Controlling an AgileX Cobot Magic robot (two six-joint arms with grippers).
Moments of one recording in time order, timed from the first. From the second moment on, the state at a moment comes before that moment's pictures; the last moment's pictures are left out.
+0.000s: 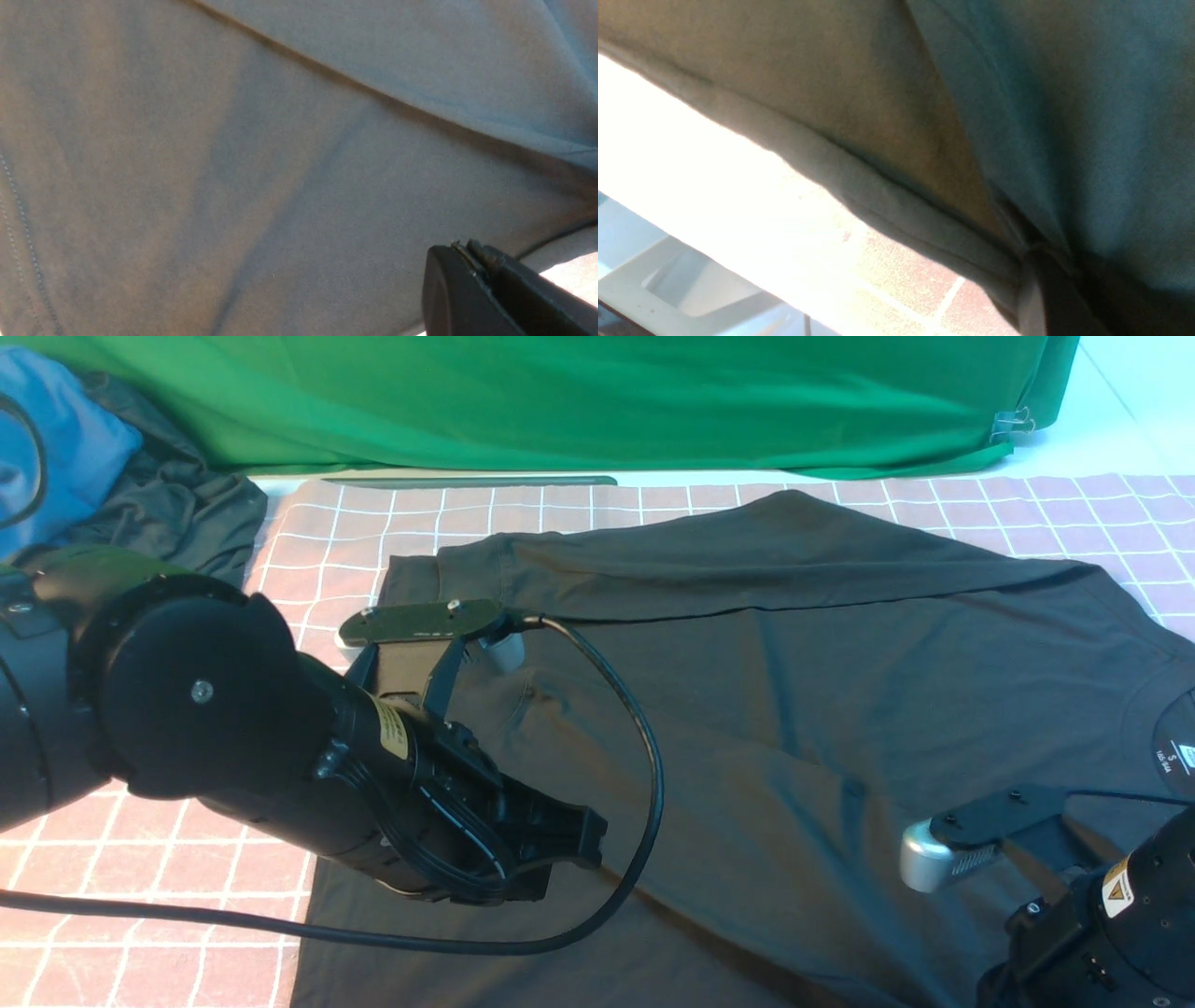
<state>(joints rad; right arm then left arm) 0.45 1.33 -0.63 0.32 0.85 -0.13 -0.62 1.31 -0.93 -0.22 0.81 -0.26</state>
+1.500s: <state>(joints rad) 0.08 1.47 -0.65 -0.18 0.91 0.13 -0.61 1.31 -0.93 -0.18 0.79 -0.35</state>
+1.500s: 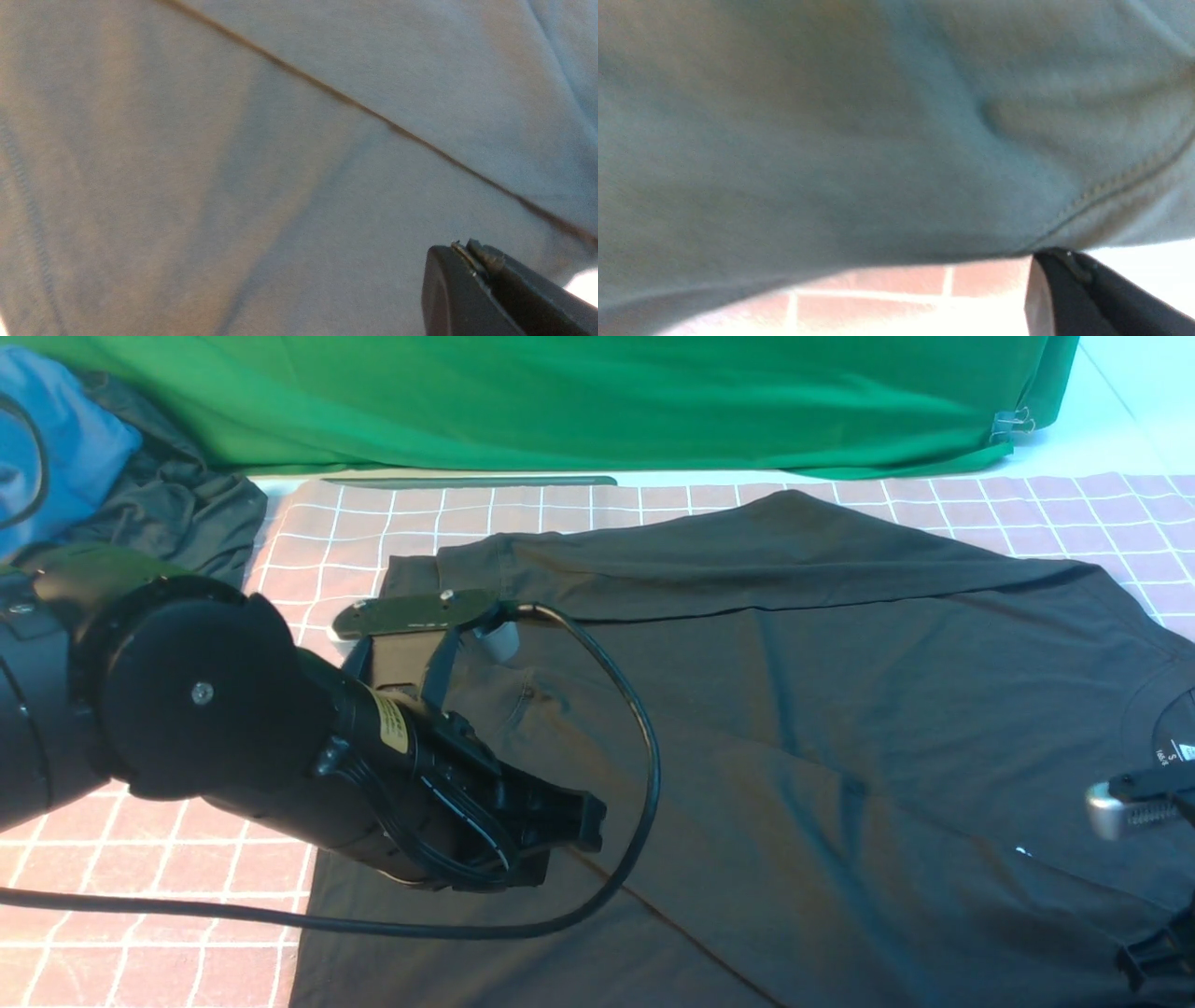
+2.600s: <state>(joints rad) 0.07 0.82 -0.65 0.03 1.00 0.00 -0.23 2.21 -1.90 0.11 0.87 -0.46</state>
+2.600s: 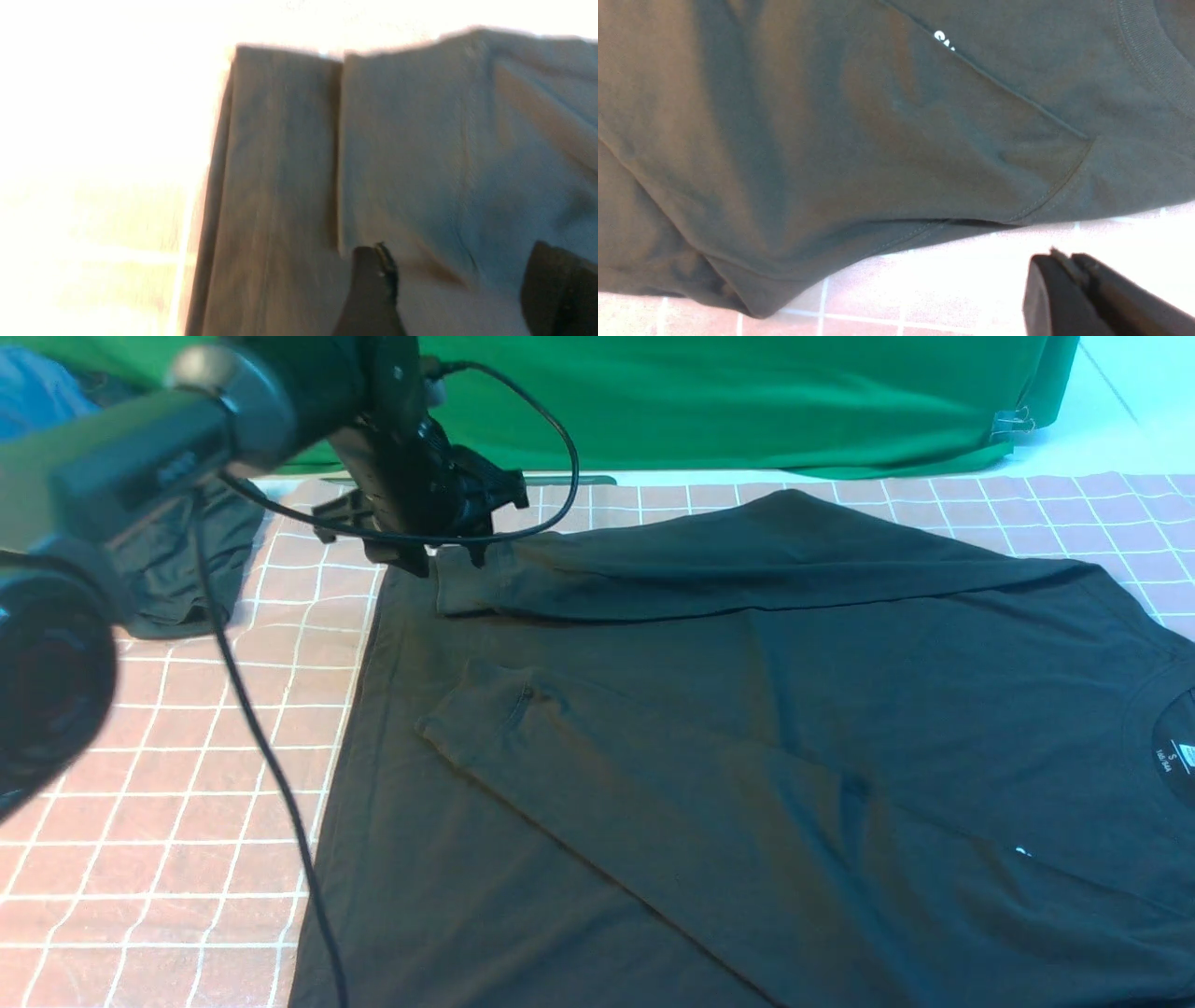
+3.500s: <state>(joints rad) 0.07 0.82 -0.65 0.03 0.98 0.00 -0.17 2.36 -2.00 -0.03 0.84 -0.38</state>
